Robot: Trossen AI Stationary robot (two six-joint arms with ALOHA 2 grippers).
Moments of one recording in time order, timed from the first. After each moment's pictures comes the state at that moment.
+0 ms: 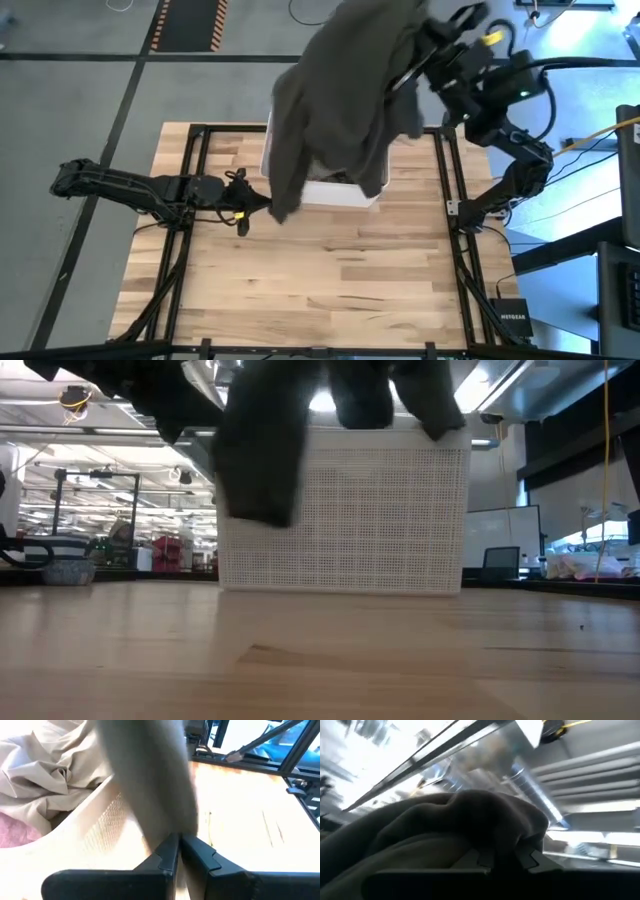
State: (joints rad) left arm -0.10 0.82 0.55 -0.09 -0.26 -0.18; right arm -0.13 1.51 2.07 0.24 0.27 -0.69
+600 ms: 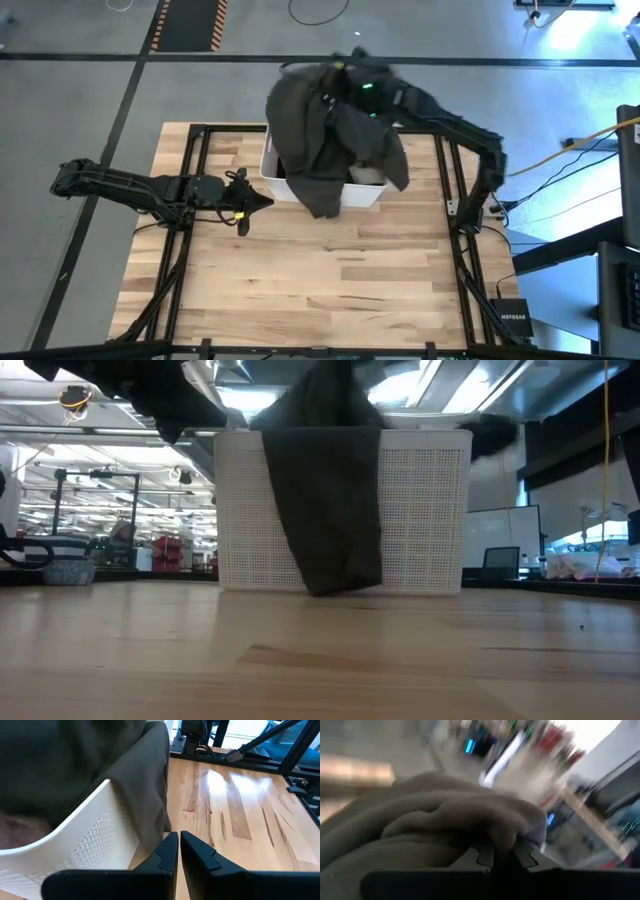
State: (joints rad) left arm -0.10 0.82 0.55 -0.09 -0.26 -0.18; right arm -0.33 1.78 2.07 -0.59 0.42 -0.45
